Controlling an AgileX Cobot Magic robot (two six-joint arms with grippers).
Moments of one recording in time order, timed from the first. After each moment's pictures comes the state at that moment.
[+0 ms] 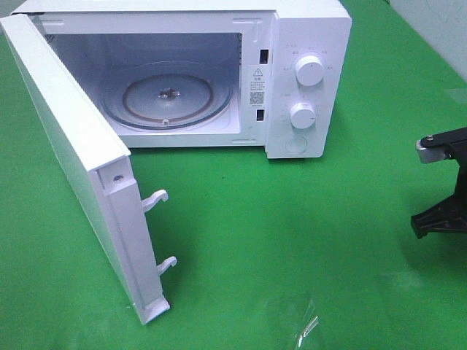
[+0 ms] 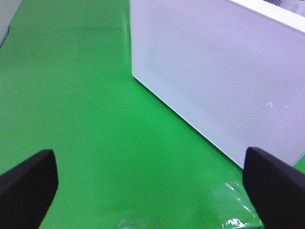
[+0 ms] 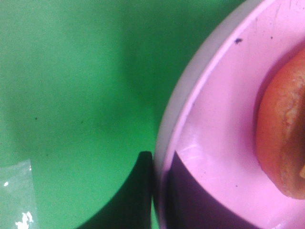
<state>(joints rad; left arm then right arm) -0.02 -0.01 -0.50 -0.14 1.04 0.09 0.23 1.64 -0.72 -0.59 0.69 0.59</state>
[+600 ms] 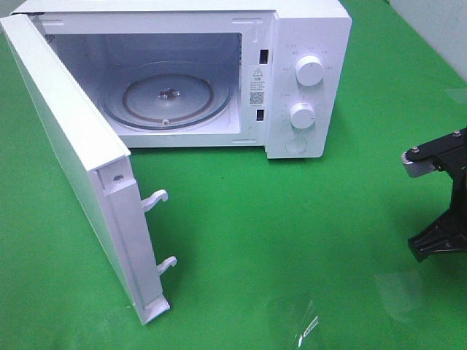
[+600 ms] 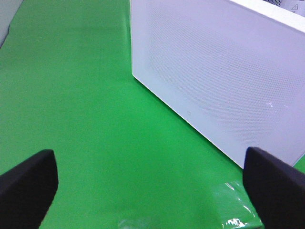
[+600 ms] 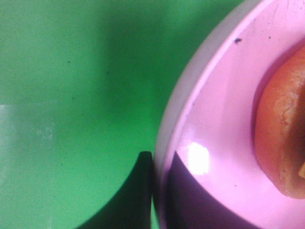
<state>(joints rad) -0.02 -0.01 -0.50 -0.14 1.04 0.09 0.40 1.54 -0.66 -0.62 0.81 0.63</state>
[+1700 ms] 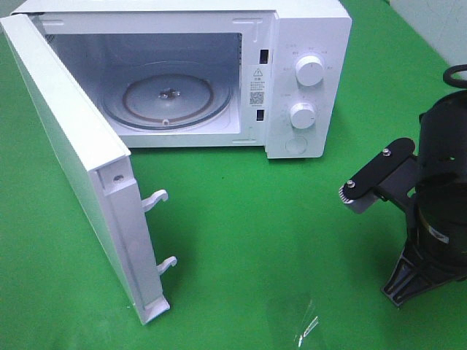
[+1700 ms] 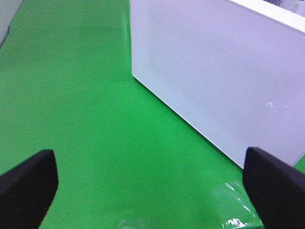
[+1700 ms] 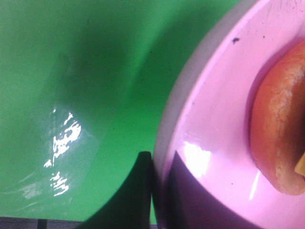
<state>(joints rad) -0.02 -0.01 -0.50 -0.14 1.04 0.09 0.80 1.51 -0.66 -0.67 0.96 0.64</state>
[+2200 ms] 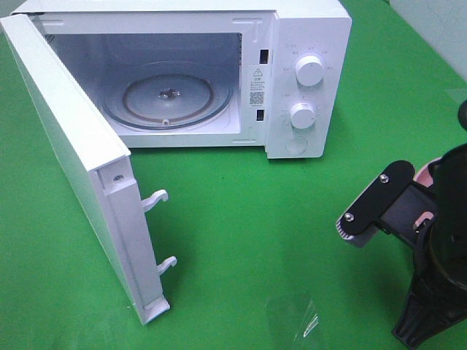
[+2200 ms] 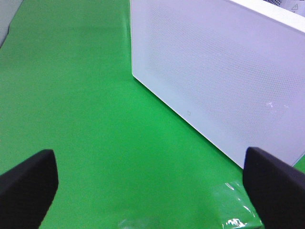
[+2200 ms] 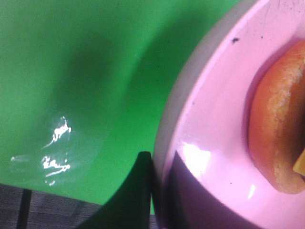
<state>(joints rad) -0.02 -0.01 -0.50 -0.14 1.04 0.09 0.97 1.43 -0.58 -0.69 1.00 0.71</state>
